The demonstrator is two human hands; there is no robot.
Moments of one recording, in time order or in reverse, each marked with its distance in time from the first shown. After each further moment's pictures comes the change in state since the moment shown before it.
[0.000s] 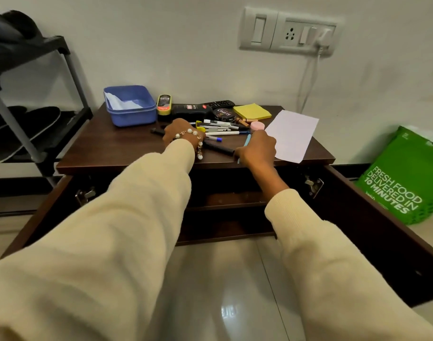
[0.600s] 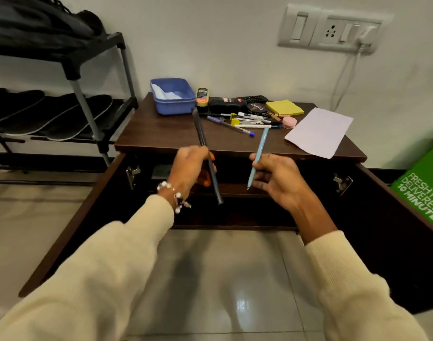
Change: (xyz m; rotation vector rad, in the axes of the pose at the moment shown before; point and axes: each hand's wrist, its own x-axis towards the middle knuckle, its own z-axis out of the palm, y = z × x) left_hand -0.092 -0.111 -0.034 -0.894 -0.248 0.079; right_hand -0.083 0.029 -0.004 1.040 -0.565 0.160
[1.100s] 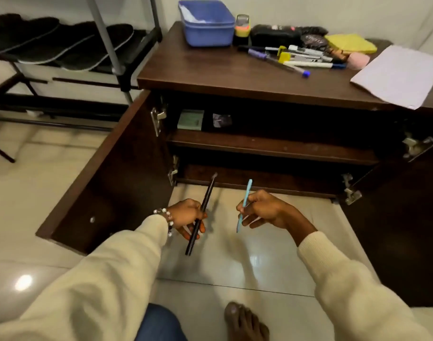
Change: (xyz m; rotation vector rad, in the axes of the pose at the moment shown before) left_hand -0.044 -0.207 -0.102 0.533 -0.419 -0.650; right_hand 0.011 0.186 0.015 -0.689 -0.439 0.416
